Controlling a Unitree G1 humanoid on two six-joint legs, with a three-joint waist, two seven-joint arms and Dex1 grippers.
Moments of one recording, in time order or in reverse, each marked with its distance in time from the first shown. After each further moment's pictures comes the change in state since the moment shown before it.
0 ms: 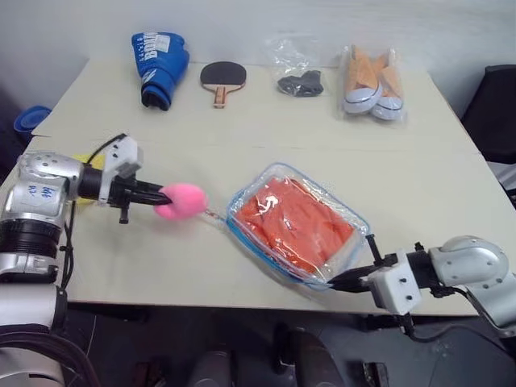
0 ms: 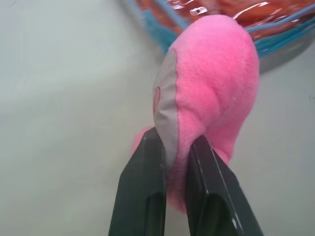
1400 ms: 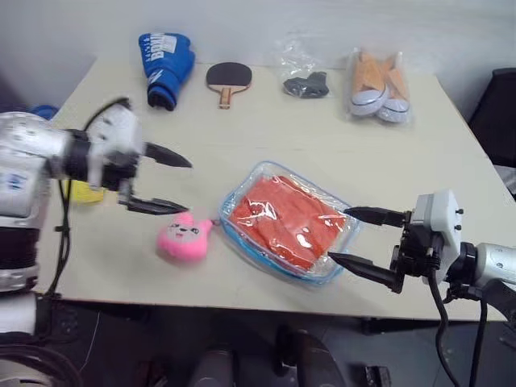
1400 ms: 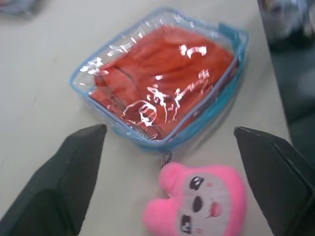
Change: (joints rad) left arm 0.079 -0.007 -0.029 -0.569 -0.030 -0.029 -0.035; right arm 0.129 0.098 -0.388 -0.415 0.647 0.948 -0.527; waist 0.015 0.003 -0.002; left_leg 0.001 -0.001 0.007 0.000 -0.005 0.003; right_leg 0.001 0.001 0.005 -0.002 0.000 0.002
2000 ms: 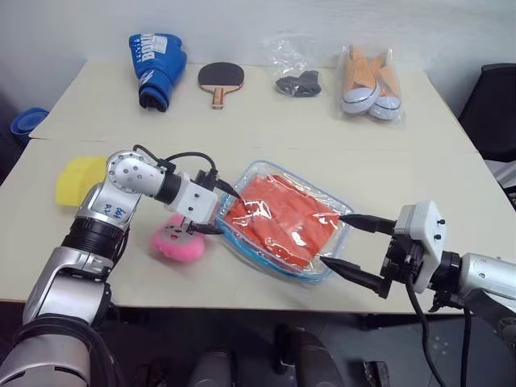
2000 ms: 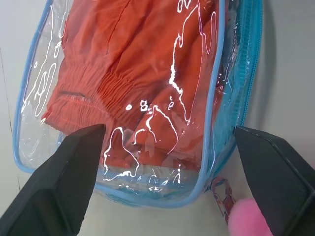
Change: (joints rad) left arm -0.082 -0.229 -0.172 0.348 0.249 -0.703 0.092; right arm 0.045 0.044 0.034 -0.059 -0.064 0.010 -0.089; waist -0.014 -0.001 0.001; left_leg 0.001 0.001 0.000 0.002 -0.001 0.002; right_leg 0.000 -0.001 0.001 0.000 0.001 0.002
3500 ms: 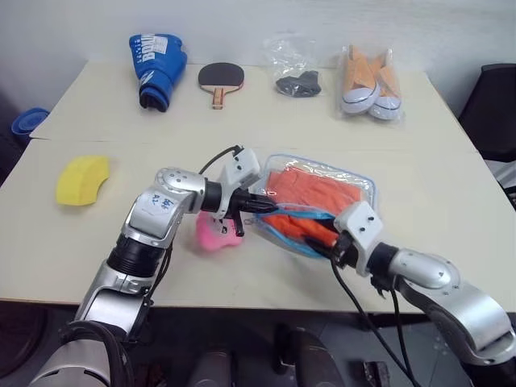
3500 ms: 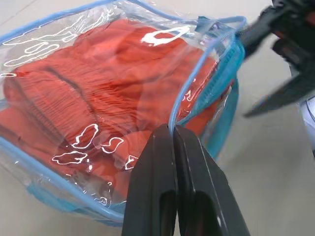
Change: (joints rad) left arm 0.079 -0.244 0.055 -0.446 -0.243 1.282 0.352; right arm -0.212 0.191 0.406 0.132 -0.427 0.056 -0.339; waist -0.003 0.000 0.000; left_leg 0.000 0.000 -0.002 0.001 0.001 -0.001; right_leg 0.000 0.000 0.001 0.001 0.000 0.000
